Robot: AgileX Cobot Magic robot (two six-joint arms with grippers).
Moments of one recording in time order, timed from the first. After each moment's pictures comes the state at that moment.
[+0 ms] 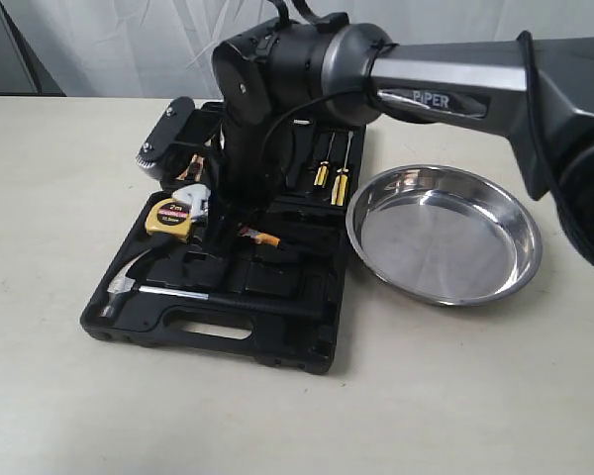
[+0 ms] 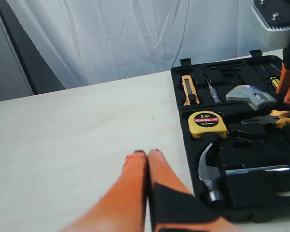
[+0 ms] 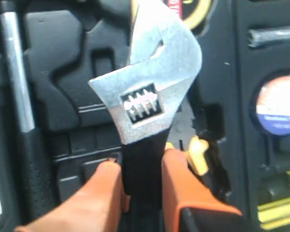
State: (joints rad) left arm -0.04 0.00 0.00 0.05 0.25 0.04; right arm 0.77 2.17 -1.77 -0.02 0.92 -0.50
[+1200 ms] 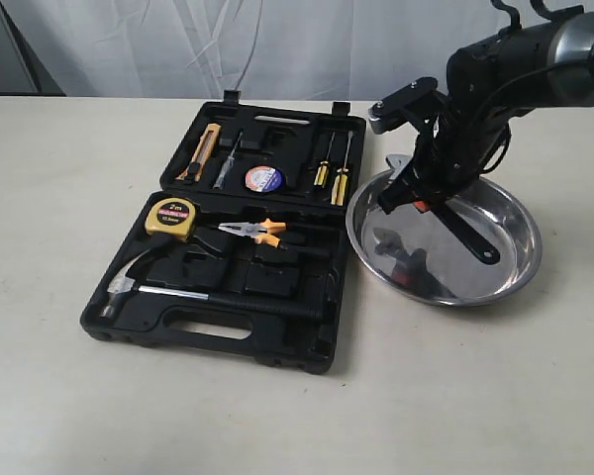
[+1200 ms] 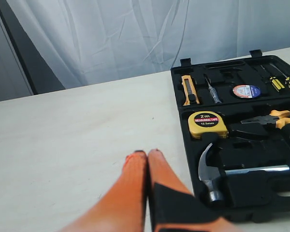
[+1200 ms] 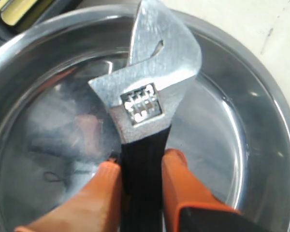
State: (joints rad) left arm -0.04 0.00 0.00 0.05 0.25 0.04; right arm 0.34 1.99 -1.32 -0.16 0.67 -0.13
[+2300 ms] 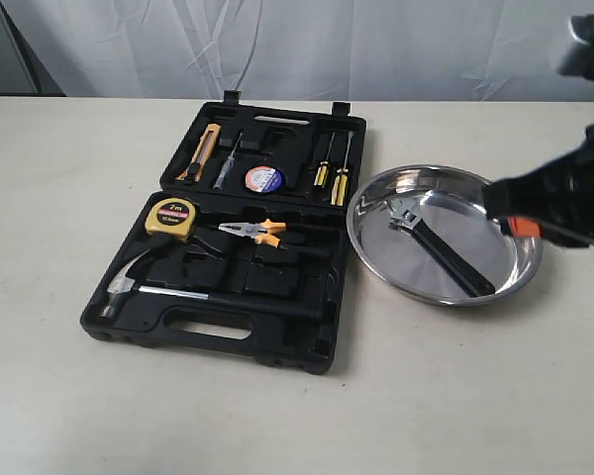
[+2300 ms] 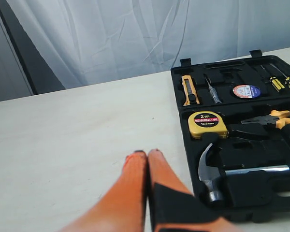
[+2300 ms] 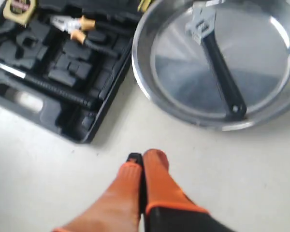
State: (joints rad) left arm -0.04 0.00 0.00 0.05 0.25 0.04; right arm 0.34 1.02 -0.79 0.24 0.81 0.00
